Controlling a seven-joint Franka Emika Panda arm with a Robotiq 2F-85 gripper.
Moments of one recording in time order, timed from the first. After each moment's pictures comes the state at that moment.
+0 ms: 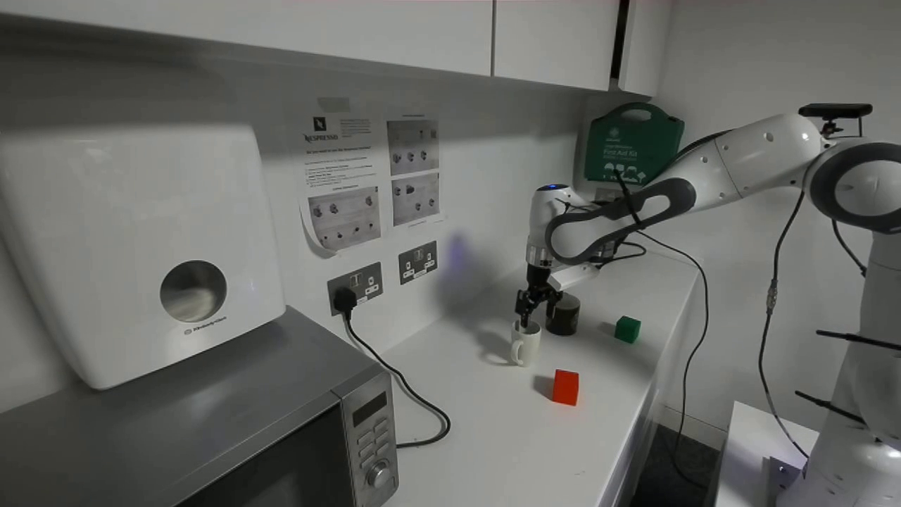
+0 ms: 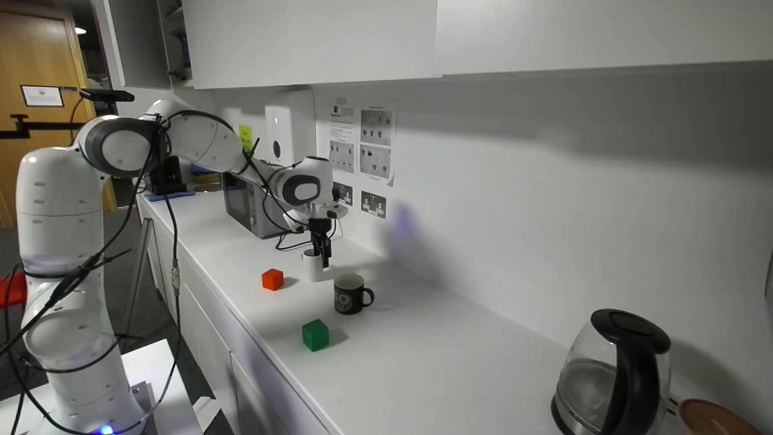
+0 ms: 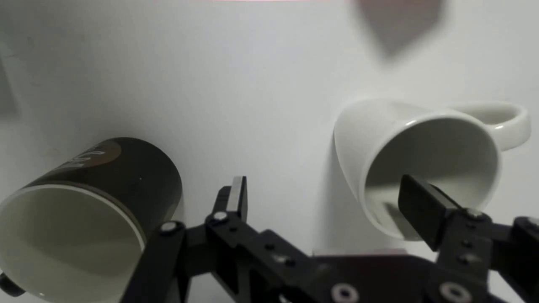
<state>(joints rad) 0.00 0.16 0.06 -1.99 0.00 2.18 0.31</state>
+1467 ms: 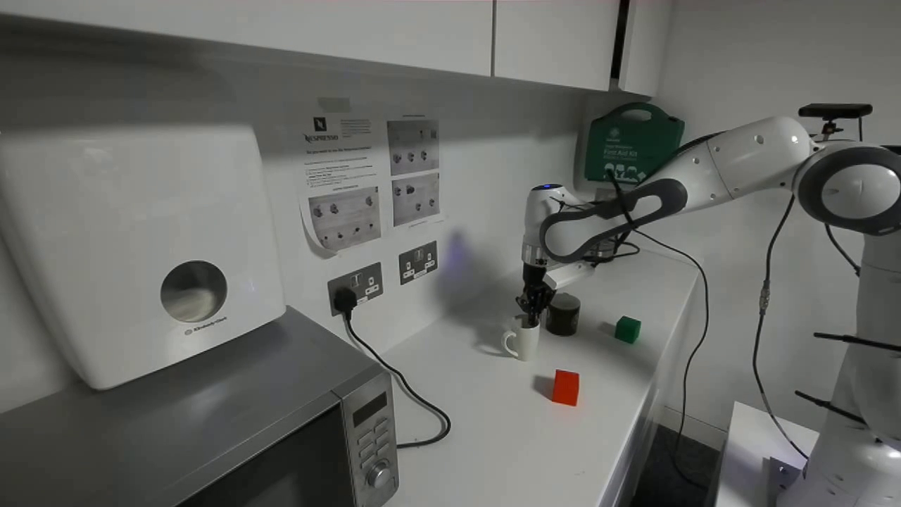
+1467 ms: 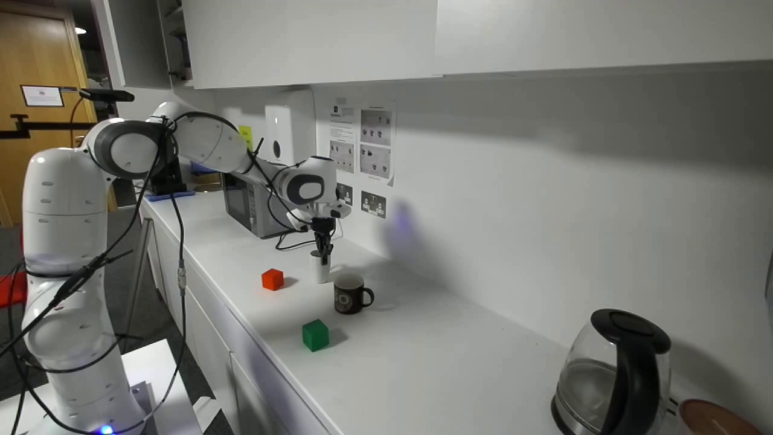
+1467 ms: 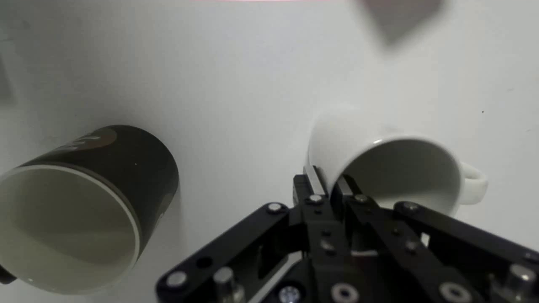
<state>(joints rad) 0.01 0.19 0.05 -1.93 0.00 2.15 0.30</state>
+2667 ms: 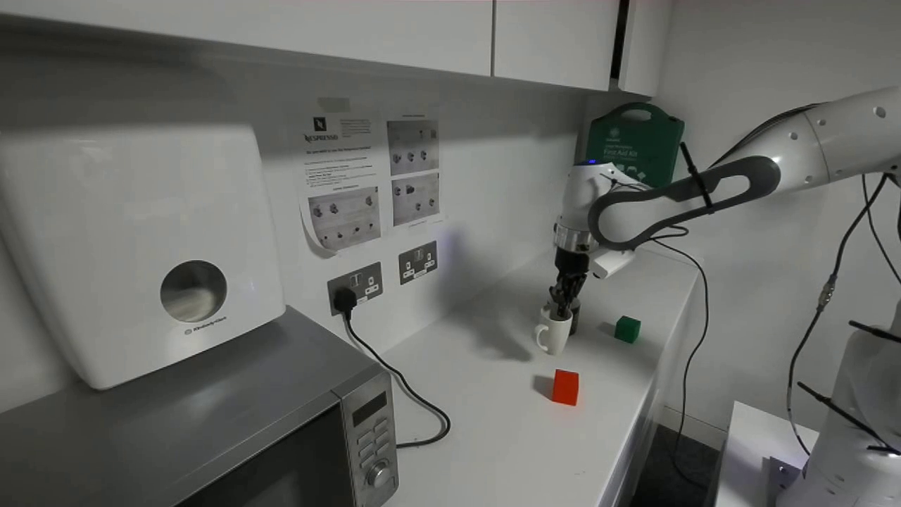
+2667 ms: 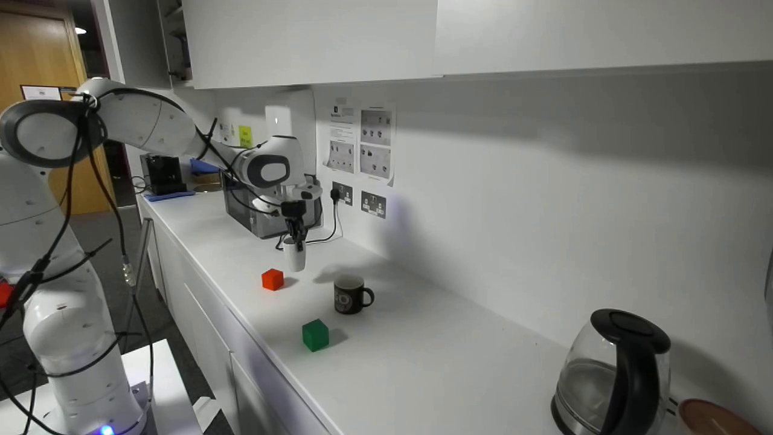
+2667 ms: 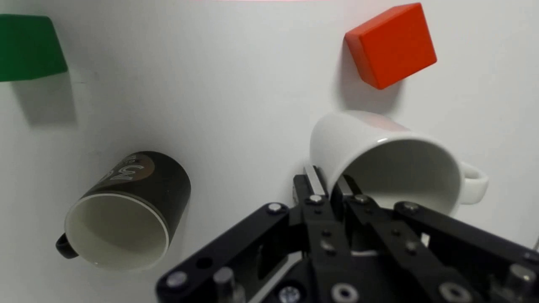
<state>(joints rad) 0.04 -0.15 0.06 -2.20 0.00 2.14 0.20</state>
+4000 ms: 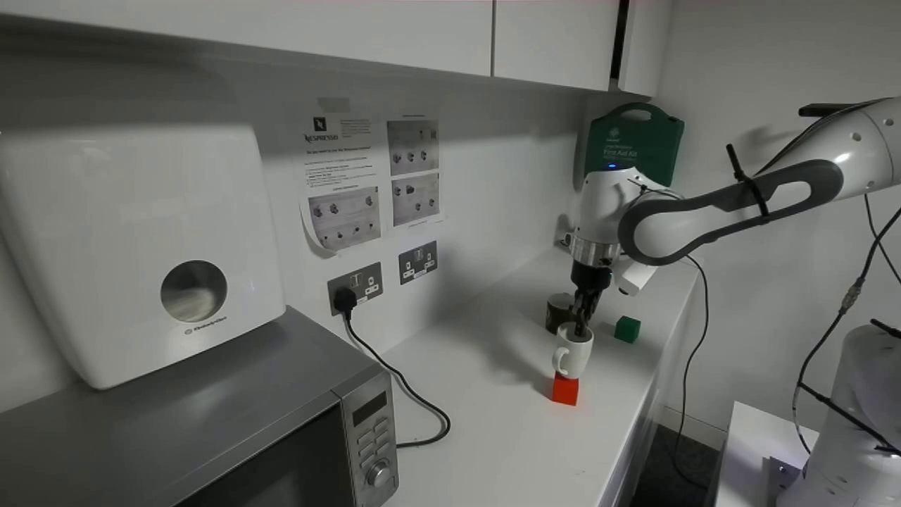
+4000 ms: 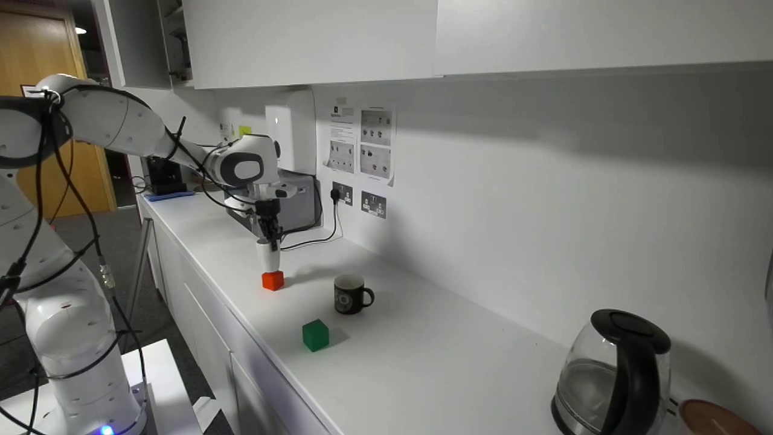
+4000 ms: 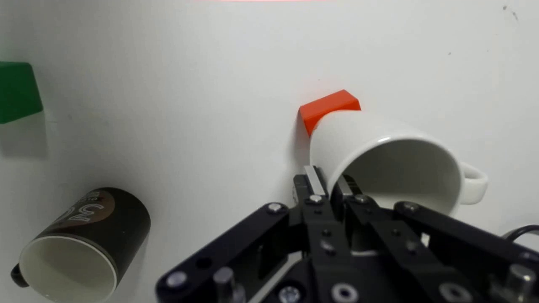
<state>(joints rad) 0.10 -0.29 0.12 -2.34 0.02 2.11 0.20</state>
